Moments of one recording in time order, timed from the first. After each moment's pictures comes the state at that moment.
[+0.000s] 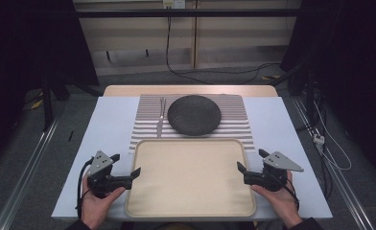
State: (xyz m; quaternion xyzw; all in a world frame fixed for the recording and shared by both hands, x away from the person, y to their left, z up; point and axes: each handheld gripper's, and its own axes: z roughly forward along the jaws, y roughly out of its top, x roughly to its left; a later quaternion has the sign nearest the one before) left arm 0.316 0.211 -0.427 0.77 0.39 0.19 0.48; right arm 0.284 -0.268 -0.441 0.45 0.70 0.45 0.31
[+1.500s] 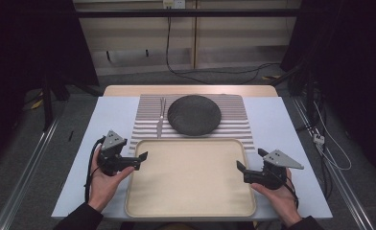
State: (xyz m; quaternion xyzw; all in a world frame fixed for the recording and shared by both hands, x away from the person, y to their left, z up) left arm 0.366 0.188 -0.406 0.79 0.39 0.18 0.44; right arm 0.289 -0.269 -0.441 0.46 0.70 0.46 0.29
